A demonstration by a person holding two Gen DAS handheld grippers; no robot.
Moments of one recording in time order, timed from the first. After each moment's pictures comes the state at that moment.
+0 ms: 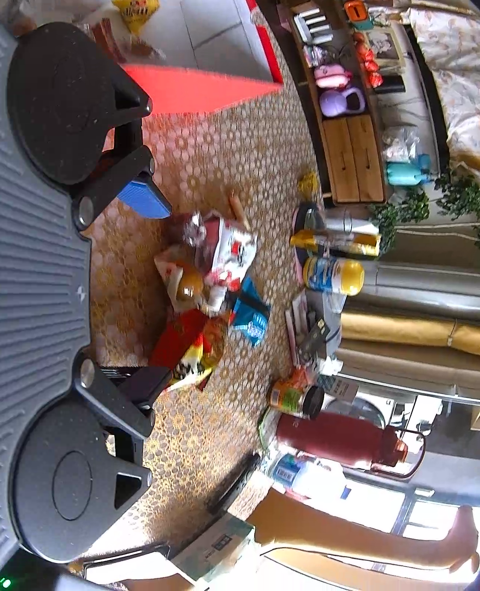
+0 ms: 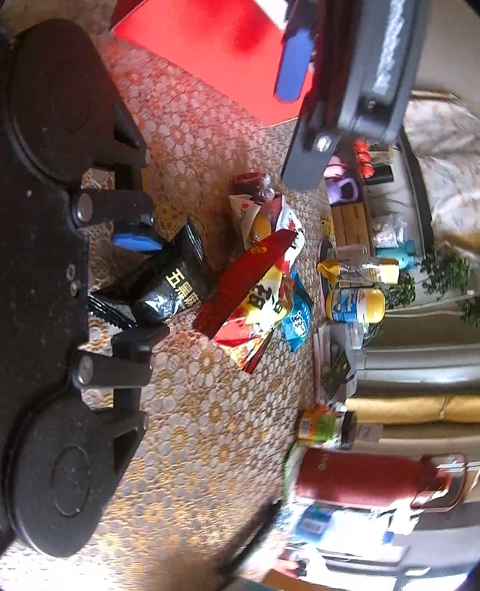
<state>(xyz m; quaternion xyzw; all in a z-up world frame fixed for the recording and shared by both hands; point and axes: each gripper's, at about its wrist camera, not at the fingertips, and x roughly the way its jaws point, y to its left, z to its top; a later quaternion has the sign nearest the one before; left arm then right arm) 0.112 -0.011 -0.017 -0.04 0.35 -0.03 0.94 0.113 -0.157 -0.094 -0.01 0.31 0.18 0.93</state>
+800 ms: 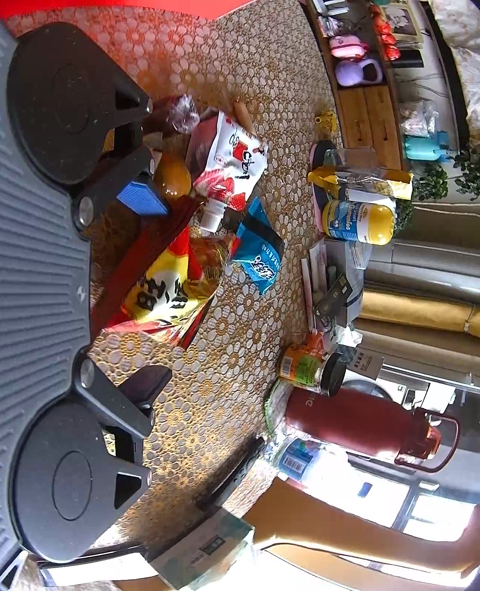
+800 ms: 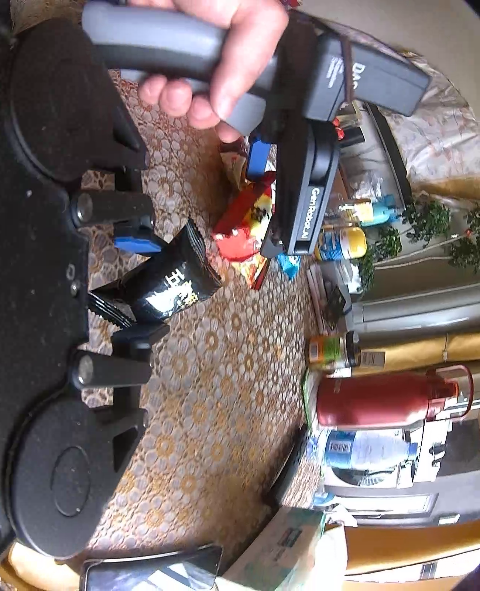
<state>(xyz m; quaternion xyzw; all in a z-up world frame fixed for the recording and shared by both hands) 0.183 -0.071 -0.064 -0.07 0.36 -0.05 0.93 0.078 -0.231 -0.081 0.05 0.31 0.13 0.94</state>
